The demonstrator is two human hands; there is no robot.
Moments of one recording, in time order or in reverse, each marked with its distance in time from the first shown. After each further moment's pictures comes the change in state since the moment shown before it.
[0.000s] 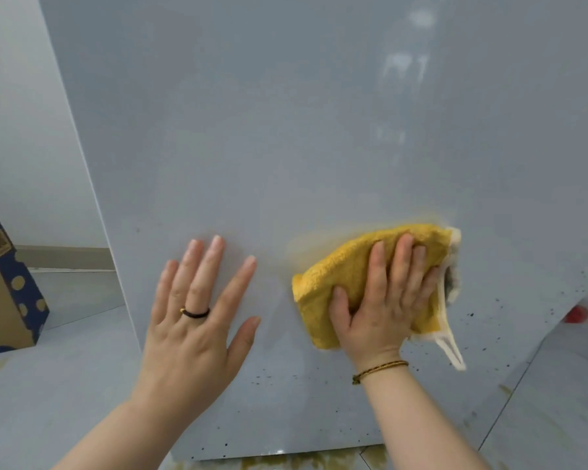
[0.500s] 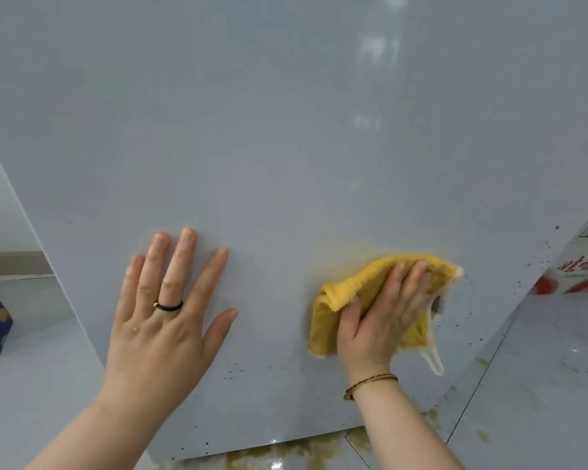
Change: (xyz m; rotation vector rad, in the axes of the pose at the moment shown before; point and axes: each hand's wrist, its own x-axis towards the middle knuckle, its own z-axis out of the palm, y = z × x) left_hand -0.001 0.006 0.015 0.121 -0.026 0.041; right_hand -0.045 0.028 -0.009 0.102 -0.069 0.309
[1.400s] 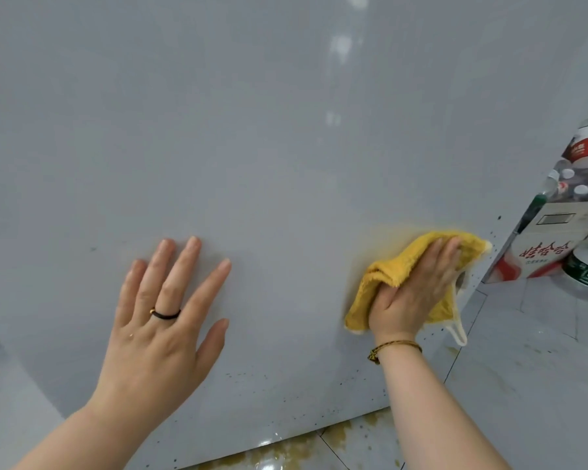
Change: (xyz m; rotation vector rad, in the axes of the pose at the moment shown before) left_hand 0.013 0.039 0.012 -0.130 0.035 0.116; right_hand 0.047 0.078 -0.024 -0.081 0.095 0.097
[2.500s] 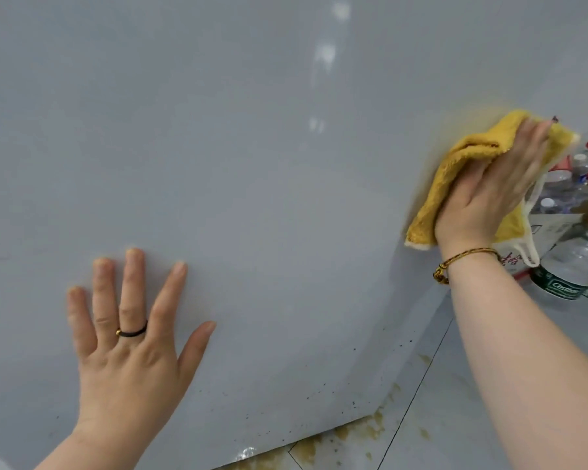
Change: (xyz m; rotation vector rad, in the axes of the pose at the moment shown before) left_hand -0.002 0.034 0.030 0.031 0.058 -0.241; right_hand 0.156 0.003 -0.032 -0.023 0.099 0.036
